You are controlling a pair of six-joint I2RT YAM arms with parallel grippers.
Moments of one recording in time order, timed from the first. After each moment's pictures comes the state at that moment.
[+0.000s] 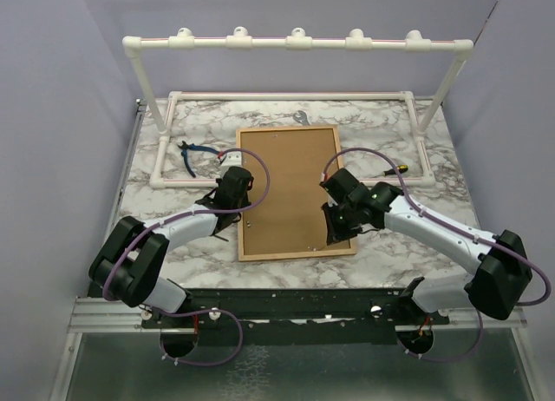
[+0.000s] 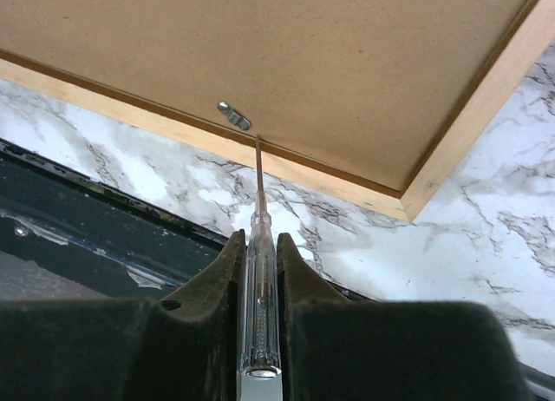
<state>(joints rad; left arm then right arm) -0.55 1.45 0.68 0.09 -0.41 -0.43 0.78 1.34 1.01 -0.87 -0.04 0.44</state>
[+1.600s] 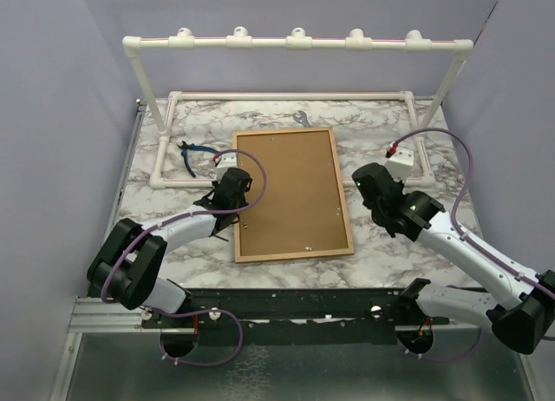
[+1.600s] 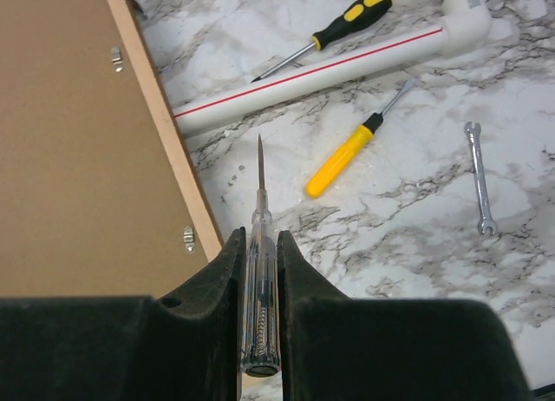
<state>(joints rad) -0.55 1.43 0.67 0.06 -0.45 -0.49 0.72 1.07 0.97 -0.75 0.77 0.74</state>
